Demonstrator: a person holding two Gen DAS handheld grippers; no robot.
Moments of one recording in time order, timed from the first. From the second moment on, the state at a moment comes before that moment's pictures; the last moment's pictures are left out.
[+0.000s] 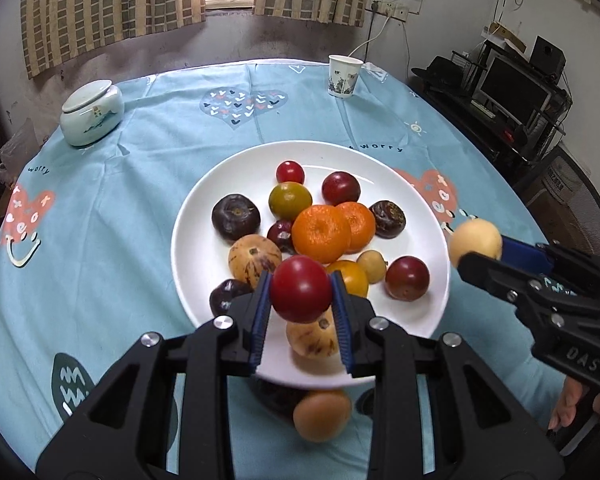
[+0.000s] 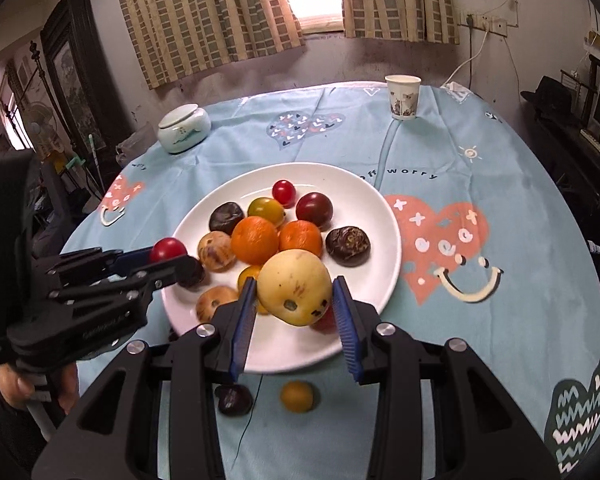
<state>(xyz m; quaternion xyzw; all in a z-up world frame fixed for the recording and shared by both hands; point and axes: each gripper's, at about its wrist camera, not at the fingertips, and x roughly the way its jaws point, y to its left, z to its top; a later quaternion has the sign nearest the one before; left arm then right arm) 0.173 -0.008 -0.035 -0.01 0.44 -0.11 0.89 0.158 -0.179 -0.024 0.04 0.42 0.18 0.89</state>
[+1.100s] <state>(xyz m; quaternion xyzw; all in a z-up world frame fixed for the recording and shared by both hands) 0.130 0.025 -0.017 -0.06 0.40 -0.09 0.91 0.170 -0.198 -0.034 0.08 0.41 0.16 0.89</state>
